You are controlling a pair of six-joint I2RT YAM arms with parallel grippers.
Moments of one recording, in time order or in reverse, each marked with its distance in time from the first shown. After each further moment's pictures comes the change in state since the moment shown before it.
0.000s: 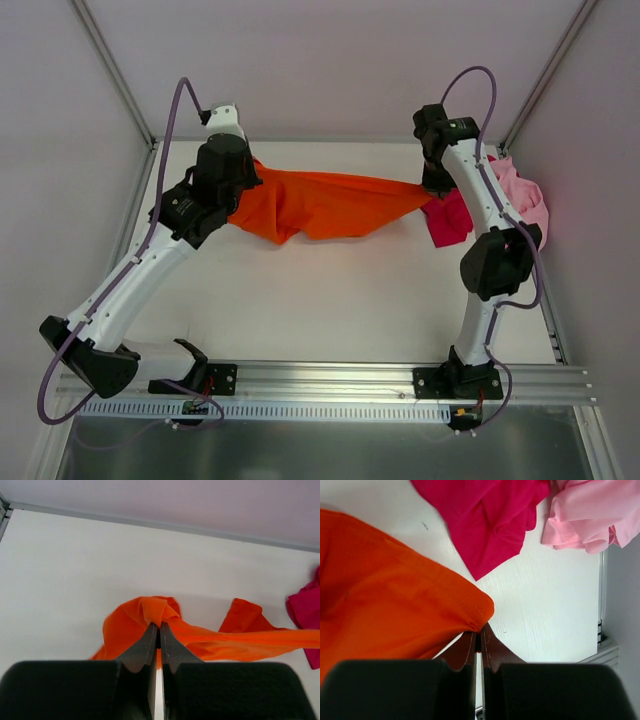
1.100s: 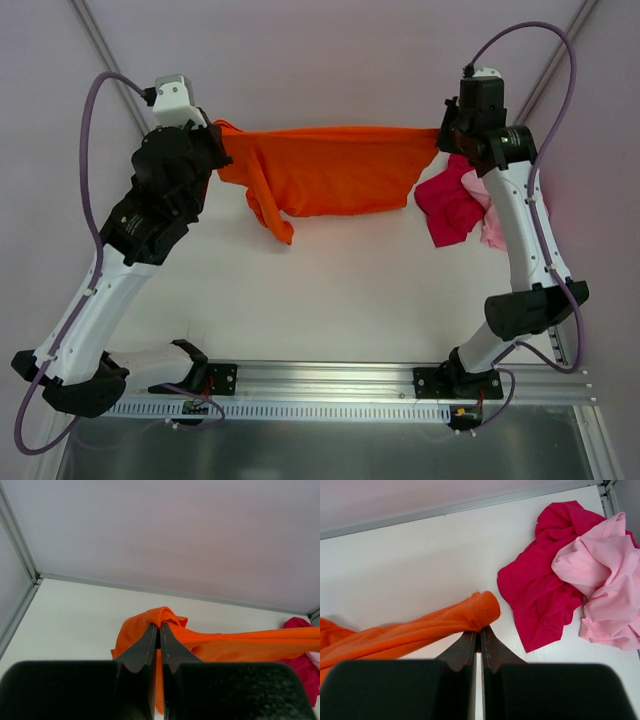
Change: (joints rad) left arm -0.007 -0.110 0.140 0.082 -0.066 0.150; right arm -0.037 -0.290 -0.021 0.412 -0.185 -0.094
